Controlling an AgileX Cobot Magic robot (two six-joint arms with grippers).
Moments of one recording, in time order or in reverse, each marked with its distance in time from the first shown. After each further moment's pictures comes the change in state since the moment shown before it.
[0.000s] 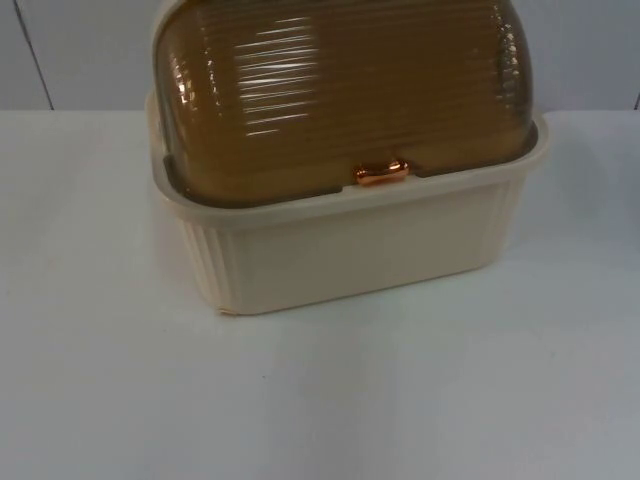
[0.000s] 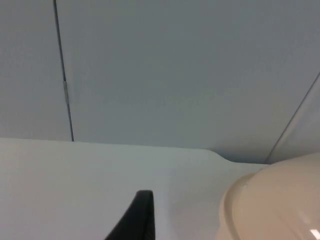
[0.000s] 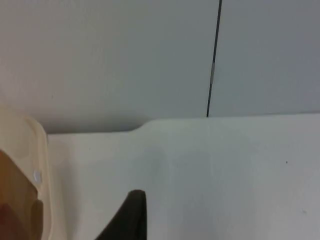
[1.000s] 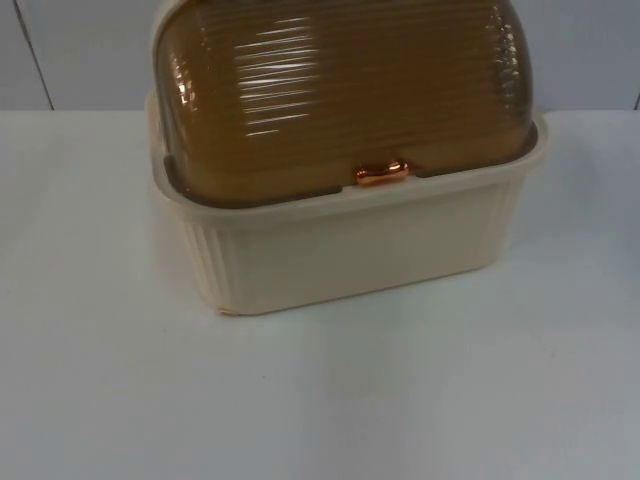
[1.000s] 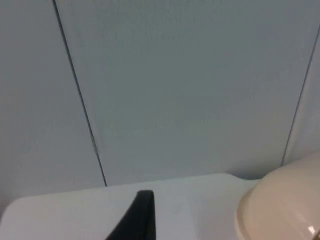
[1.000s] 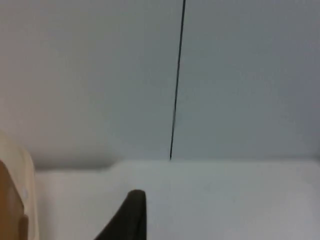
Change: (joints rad) right arm 0.020 -0.430 0.192 -0.190 -0.040 0.094; left arm 0.001 -0.277 0.024 0.144 0.095 0.050
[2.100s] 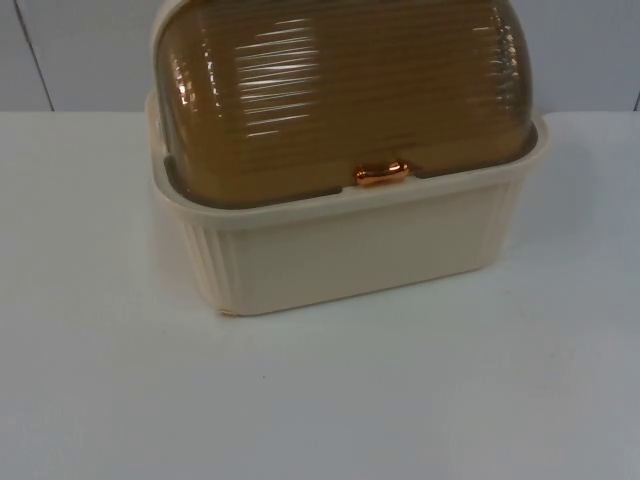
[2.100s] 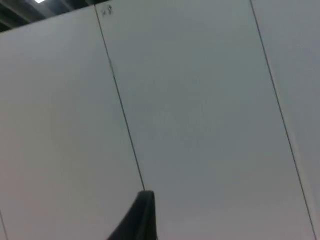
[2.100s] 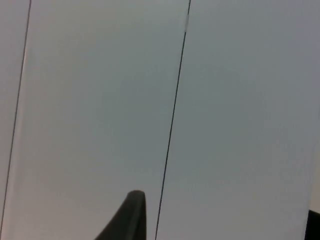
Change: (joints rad) right arm 0.096 -0.777 0.003 -0.018 0.164 -0.124; left arm -0.001 -0.900 0.000 0.162 0.228 -0.020
